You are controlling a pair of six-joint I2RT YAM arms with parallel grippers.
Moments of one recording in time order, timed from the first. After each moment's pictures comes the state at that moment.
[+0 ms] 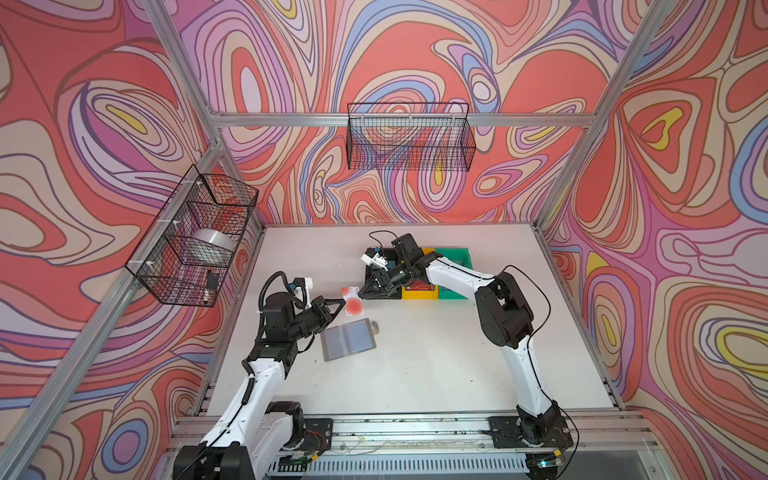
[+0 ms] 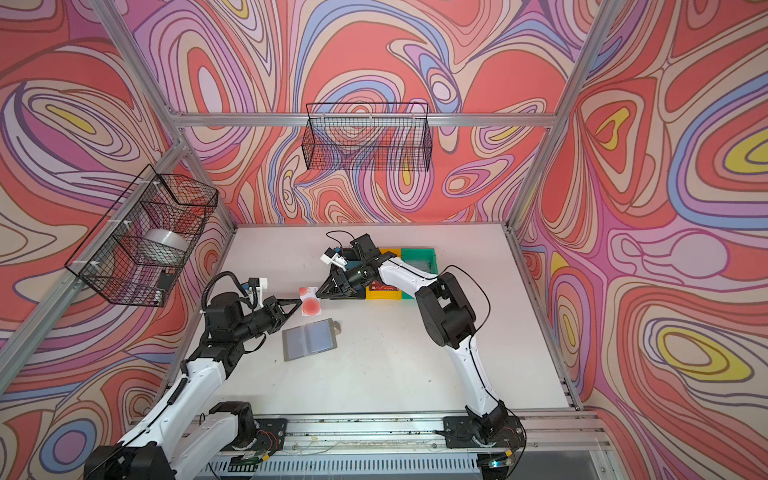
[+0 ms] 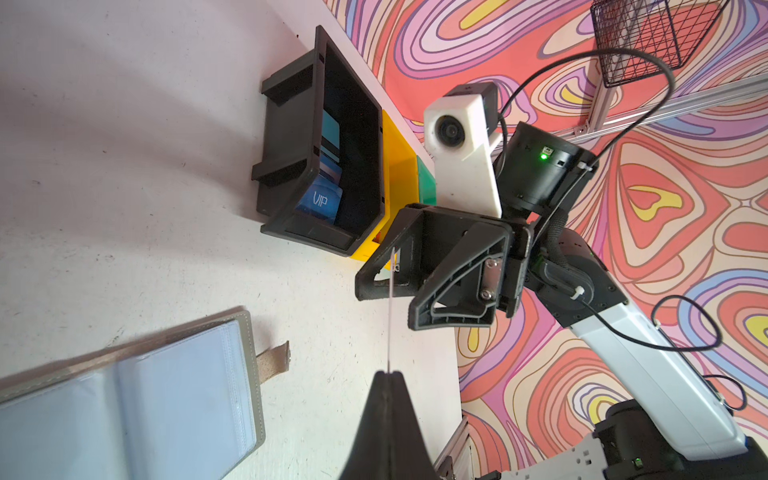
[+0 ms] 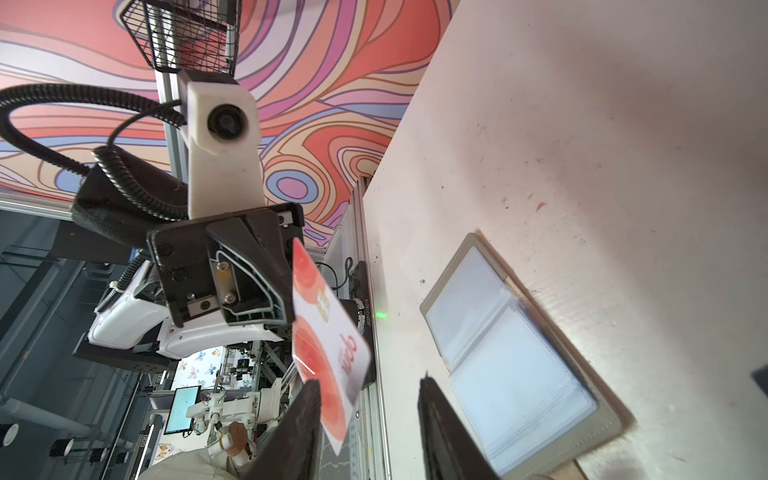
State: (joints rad) left arm -0.01 0.93 0.44 0.06 0.72 -0.92; right arm 0.61 2.27 1.79 -0.34 -1.26 0.40
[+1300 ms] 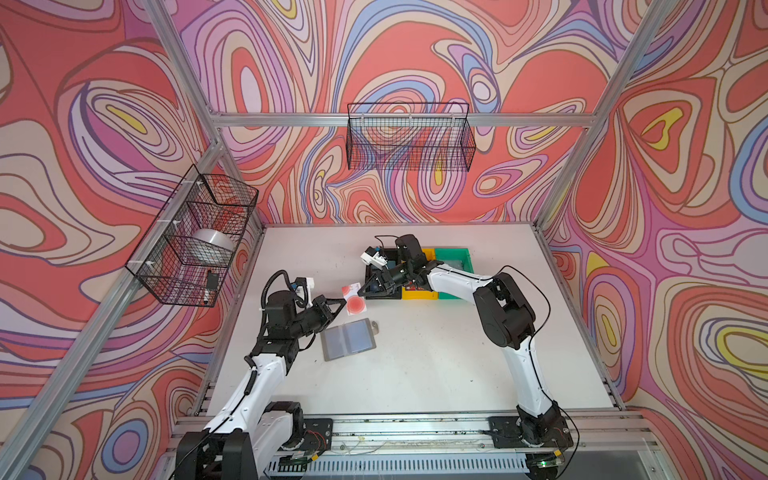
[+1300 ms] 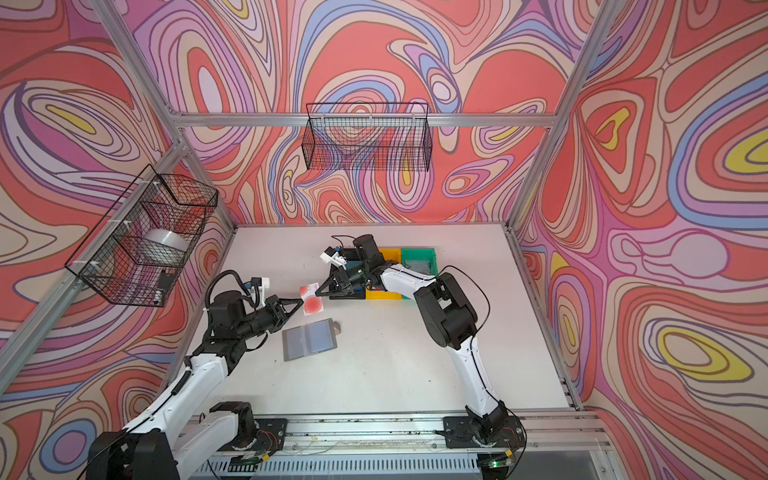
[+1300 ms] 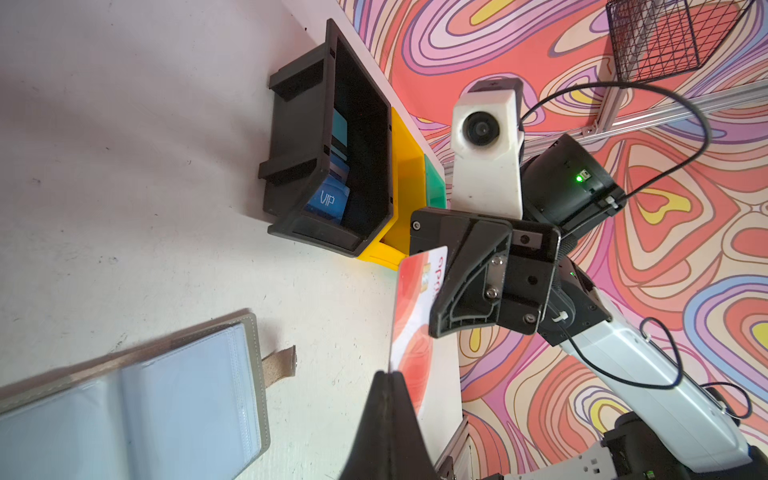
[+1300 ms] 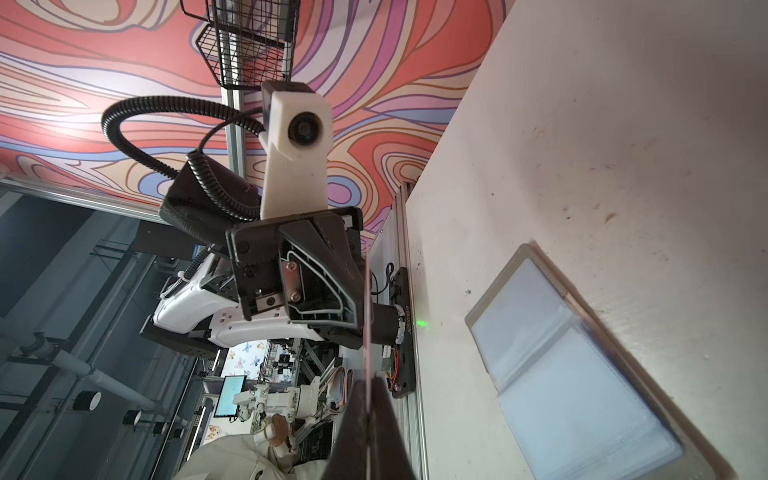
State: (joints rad) left arm -0.01 0.98 0.44 0.10 0.73 -0.92; right arm 0.61 2.25 1.66 0.07 -1.36 0.72
